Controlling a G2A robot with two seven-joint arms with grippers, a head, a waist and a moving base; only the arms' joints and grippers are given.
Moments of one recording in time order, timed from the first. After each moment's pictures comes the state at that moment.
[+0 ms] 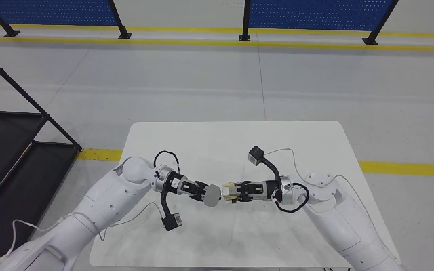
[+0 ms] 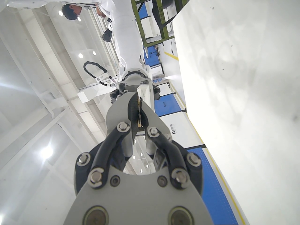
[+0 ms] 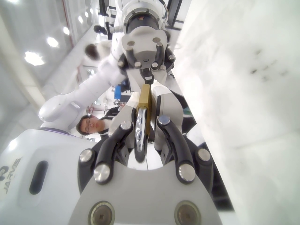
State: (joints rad) left arm 1.03 -0.88 -0.80 -1.38 2.44 0.48 1.34; right arm -1.14 -1.12 0.93 -1.56 0.40 -0.11 1.12
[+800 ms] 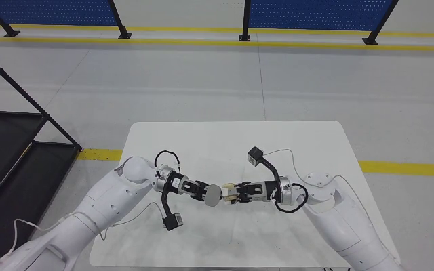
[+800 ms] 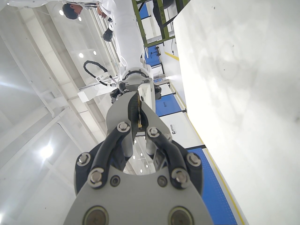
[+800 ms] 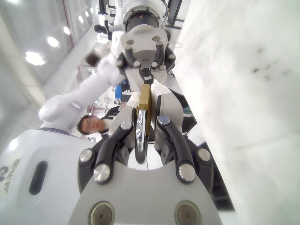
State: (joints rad) left arm 1.03 -0.89 -0.80 -1.38 2.43 0.48 1.34; right arm -1.14 -1.12 0.93 -1.55 0.40 -0.11 1.12
